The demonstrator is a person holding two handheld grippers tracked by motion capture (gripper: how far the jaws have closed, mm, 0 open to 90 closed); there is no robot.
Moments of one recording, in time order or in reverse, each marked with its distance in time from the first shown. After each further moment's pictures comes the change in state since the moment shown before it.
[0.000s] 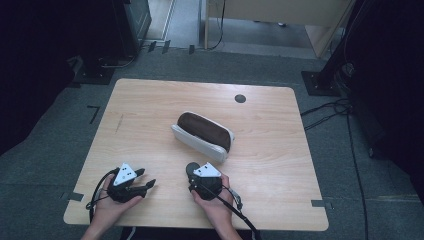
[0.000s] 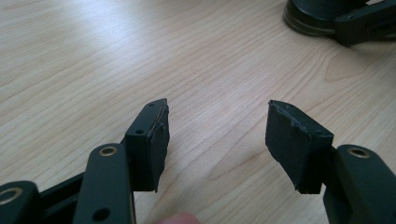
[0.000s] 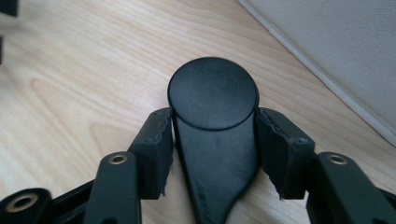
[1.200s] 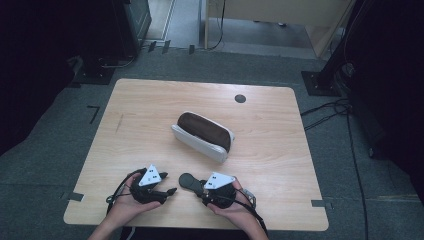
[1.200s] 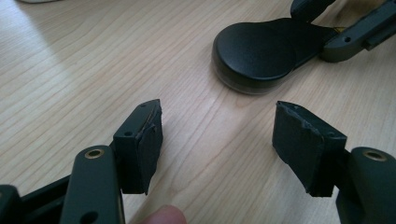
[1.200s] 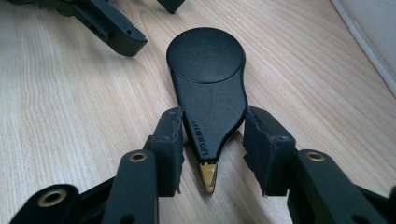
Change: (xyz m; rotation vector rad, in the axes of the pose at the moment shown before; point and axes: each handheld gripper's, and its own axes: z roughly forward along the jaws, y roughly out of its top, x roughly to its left) left arm -0.040 0.023 0.036 0.061 -0.185 0.156; right arm -0.032 -0.022 -0.026 -0.003 0.339 -0.287
